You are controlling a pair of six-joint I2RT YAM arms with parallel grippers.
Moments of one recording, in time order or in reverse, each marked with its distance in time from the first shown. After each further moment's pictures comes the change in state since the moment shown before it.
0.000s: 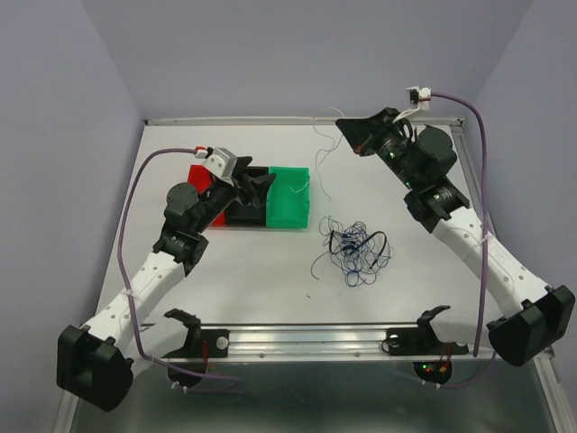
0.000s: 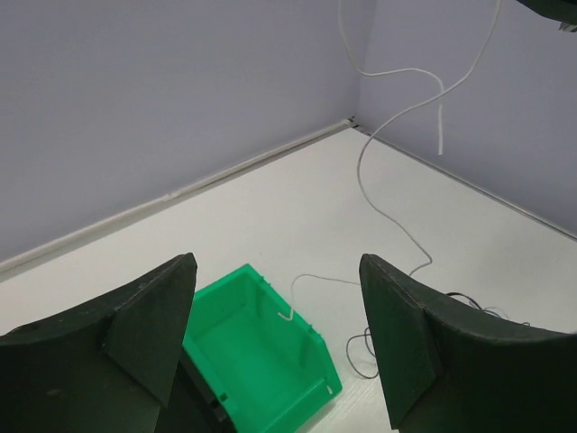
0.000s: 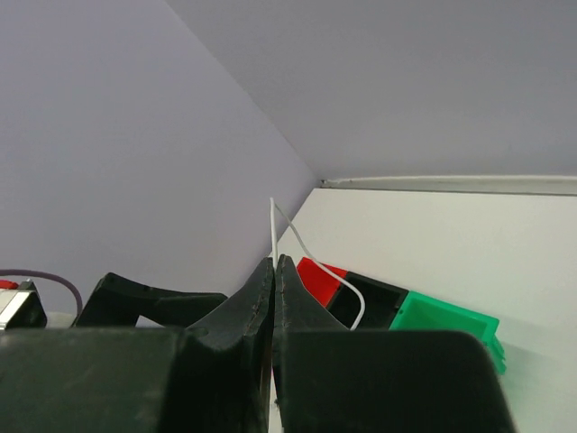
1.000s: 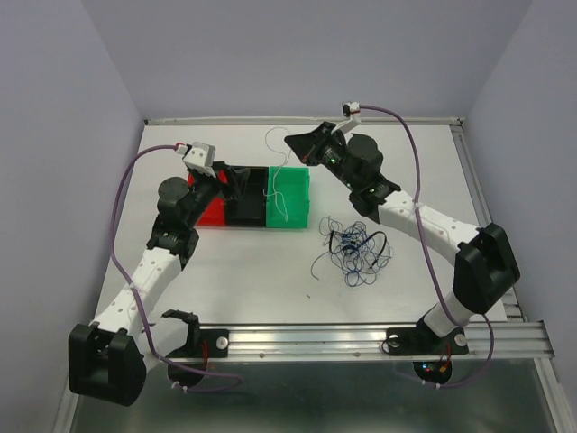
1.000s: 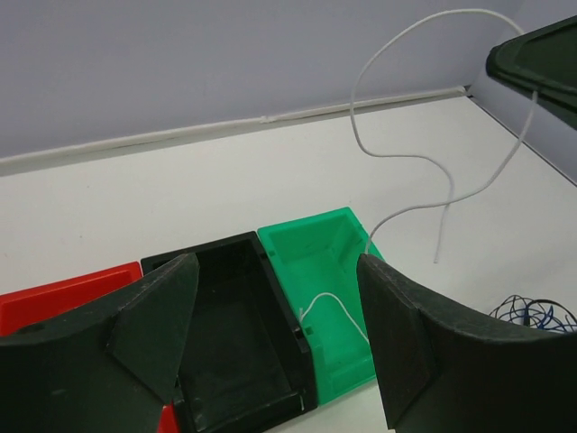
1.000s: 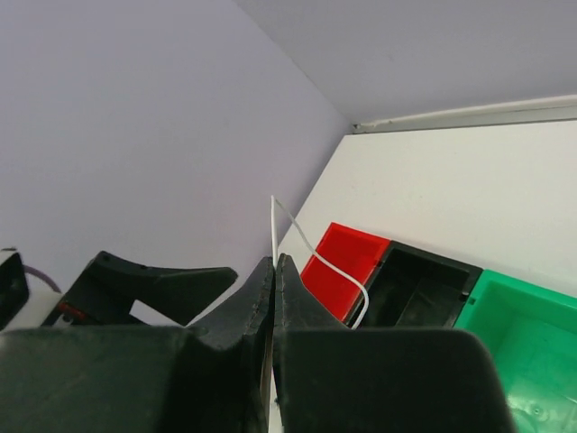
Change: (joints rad) left arm 0.211 0.020 -0.034 -0.114 -0.076 -0.055; right arm 0.167 0.365 0.012 0.290 0.099 0.112
